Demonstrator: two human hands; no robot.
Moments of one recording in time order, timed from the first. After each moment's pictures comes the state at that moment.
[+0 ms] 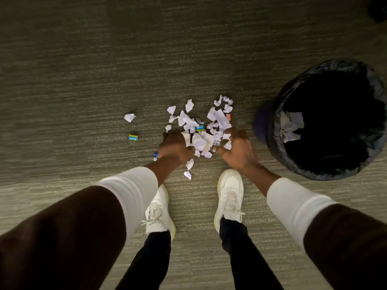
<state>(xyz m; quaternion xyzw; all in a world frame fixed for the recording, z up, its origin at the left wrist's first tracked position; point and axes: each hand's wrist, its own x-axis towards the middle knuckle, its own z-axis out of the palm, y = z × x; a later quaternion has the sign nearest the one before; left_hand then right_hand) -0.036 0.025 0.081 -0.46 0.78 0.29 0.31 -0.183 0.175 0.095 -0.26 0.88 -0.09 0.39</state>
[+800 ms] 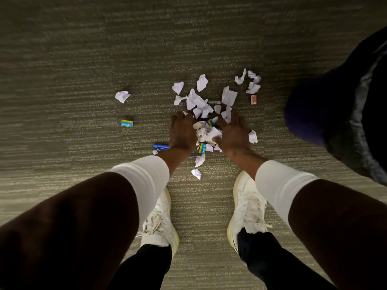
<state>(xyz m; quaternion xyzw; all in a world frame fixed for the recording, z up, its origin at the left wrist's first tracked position) -0.011 0.030 -0.076 -0.47 0.82 0.30 0.15 -0.131 0.139 -0.072 -0.37 0.86 0.04 0.35</state>
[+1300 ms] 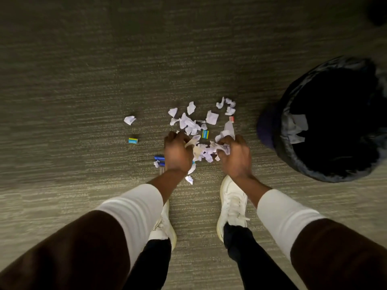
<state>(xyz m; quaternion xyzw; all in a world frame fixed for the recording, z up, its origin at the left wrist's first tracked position) -0.021 0.050 0.062 -0.53 0.77 0.35 0.04 -0.146 0.180 0.072 -0.27 0.90 -0.16 0.29</state>
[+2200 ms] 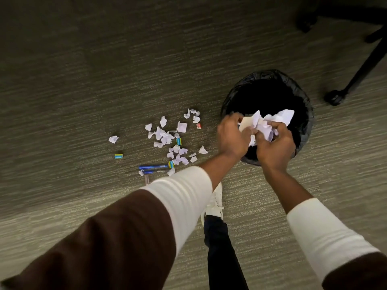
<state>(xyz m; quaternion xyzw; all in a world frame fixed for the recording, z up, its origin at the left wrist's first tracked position) -0.236 0.178 0.236 -0.43 0.74 0.52 0.00 -0.280 0.290 0.220 -0.01 0.93 -0.35 0.10</state>
